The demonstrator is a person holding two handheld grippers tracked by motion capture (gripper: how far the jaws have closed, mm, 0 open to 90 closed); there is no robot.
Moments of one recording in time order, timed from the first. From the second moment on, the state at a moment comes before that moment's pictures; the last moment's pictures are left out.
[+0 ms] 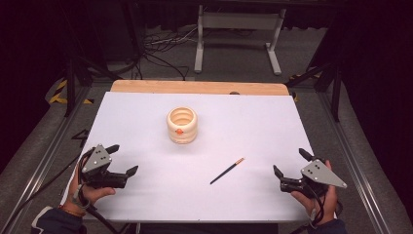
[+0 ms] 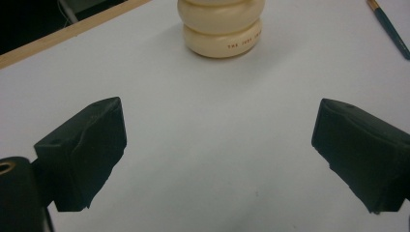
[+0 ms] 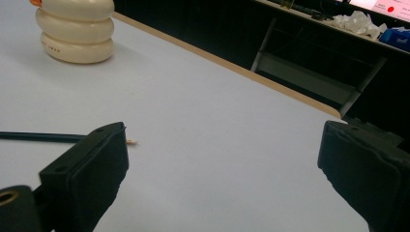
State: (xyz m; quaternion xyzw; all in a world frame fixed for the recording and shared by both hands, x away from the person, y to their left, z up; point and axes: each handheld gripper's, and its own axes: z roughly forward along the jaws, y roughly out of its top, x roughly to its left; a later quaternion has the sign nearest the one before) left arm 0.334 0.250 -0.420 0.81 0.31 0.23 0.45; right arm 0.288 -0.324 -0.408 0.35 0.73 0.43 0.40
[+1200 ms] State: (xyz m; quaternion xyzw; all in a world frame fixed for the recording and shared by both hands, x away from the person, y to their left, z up) left arm 0.346 0.183 -0.396 0.83 0.23 0.22 0.45; right arm 0.288 -0.319 -0.408 0.34 0.73 0.43 0.40
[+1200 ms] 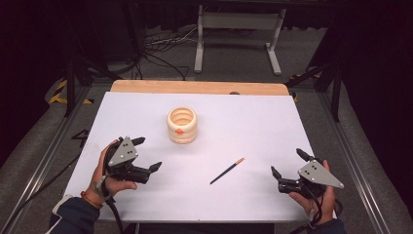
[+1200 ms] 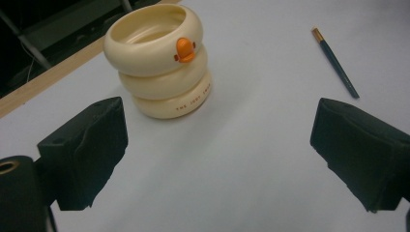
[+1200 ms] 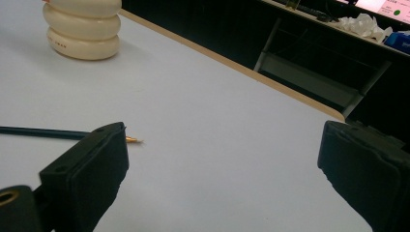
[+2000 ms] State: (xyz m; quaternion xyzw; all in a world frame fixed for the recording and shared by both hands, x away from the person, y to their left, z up) left arm 0.373 0.091 -0.389 0.90 0.19 0.13 0.38; right arm 0.289 -0.317 -0.410 0.35 0.74 0.42 0.40
